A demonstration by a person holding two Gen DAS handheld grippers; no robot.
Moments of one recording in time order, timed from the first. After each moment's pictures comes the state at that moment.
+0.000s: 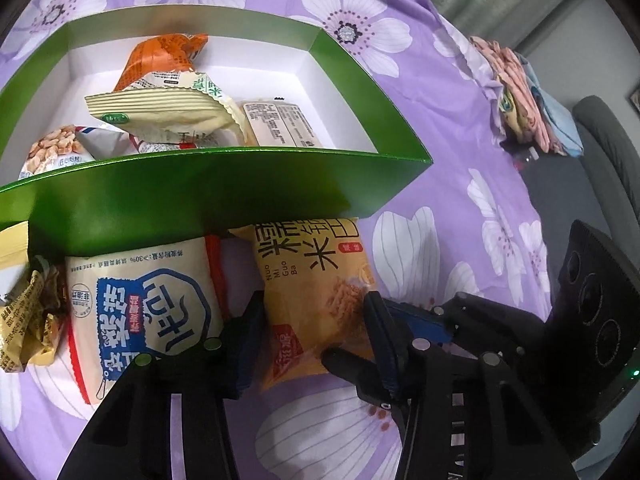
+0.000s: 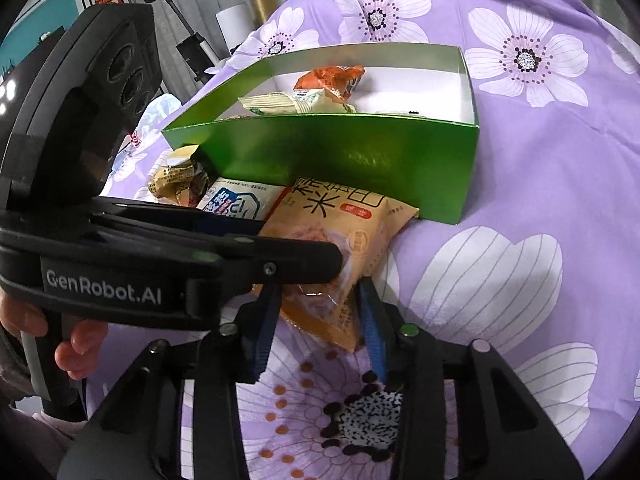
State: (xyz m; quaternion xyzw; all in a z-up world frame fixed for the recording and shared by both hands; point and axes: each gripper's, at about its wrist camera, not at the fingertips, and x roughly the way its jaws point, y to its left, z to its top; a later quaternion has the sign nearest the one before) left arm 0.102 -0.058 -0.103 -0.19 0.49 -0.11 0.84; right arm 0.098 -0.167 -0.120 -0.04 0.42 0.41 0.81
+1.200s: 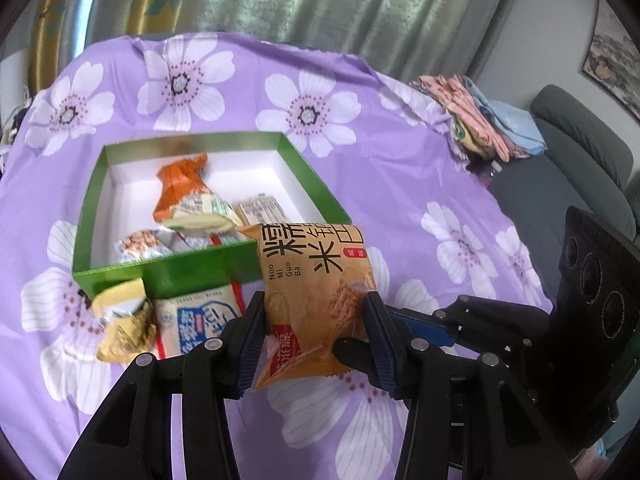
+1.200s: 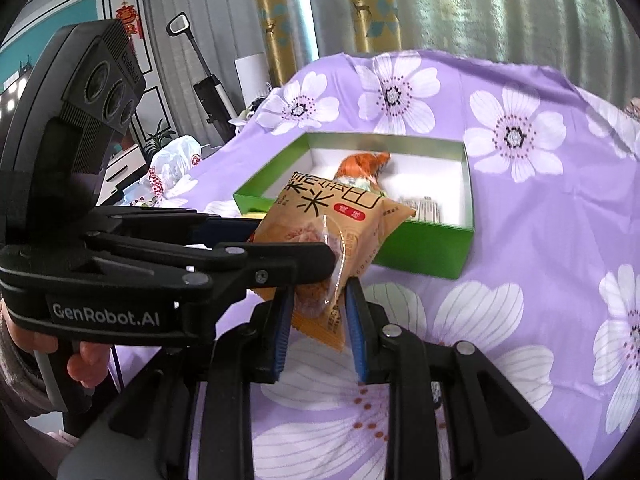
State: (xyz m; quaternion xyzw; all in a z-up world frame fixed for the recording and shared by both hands) left arm 0.043 -0.057 -0.011 -0.12 0.39 -0.11 0.91; right arm 0.039 -0.168 -0.041 -0.03 0.33 0.40 0.85
